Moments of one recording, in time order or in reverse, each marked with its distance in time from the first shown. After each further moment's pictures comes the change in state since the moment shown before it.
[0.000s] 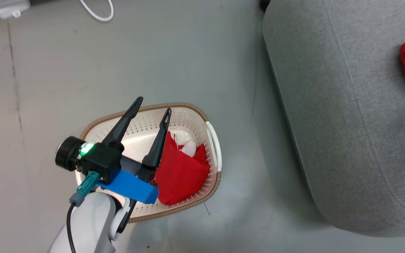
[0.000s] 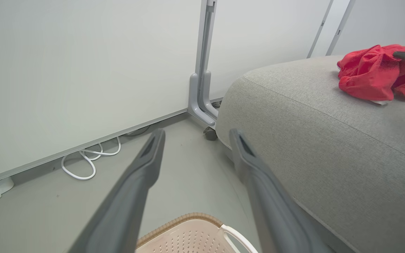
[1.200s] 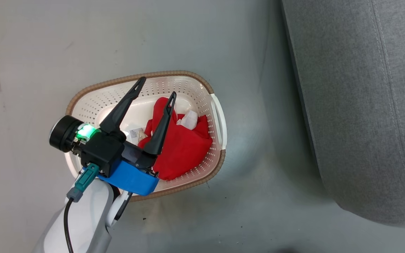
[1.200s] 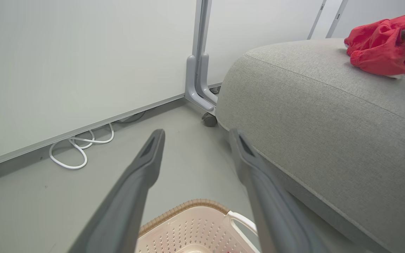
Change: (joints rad) left arm -0.056 0.033 -0.023 -0.072 0.041 0.000 0.000; right arm -0.095 -0.038 -0.067 -0.077 0.033 0.000 0.072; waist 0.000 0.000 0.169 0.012
